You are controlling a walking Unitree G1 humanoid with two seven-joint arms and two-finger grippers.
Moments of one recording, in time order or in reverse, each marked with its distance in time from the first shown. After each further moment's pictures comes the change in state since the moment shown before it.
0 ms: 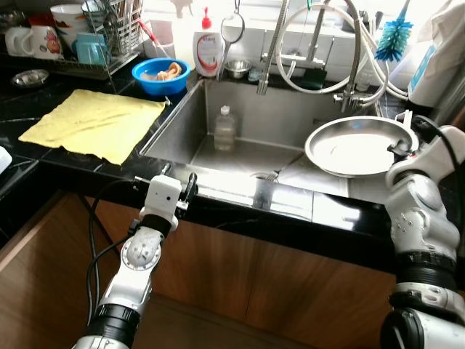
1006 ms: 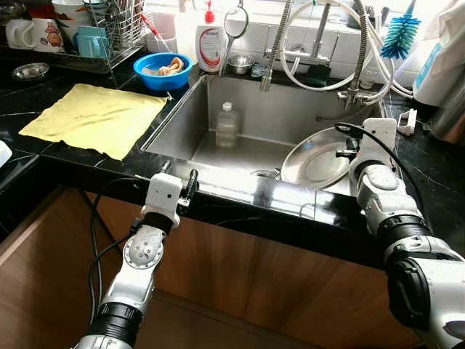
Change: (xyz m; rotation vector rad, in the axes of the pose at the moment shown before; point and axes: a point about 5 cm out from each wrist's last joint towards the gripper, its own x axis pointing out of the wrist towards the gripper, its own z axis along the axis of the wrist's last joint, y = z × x) left arm 0.002 0.000 0.004 -0.072 -0.014 0.044; right arm 0.022 0.031 -0.020 -0.418 0.025 0.148
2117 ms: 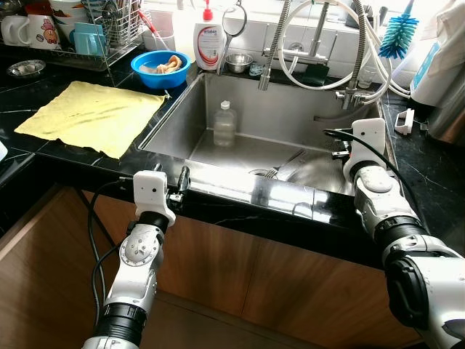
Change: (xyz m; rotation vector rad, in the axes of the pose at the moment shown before) left arm 0.001 0.007 0.000 -0.158 0.022 0.079; right arm 0.000 0.004 -0.002 -0.068 -0.033 0.017
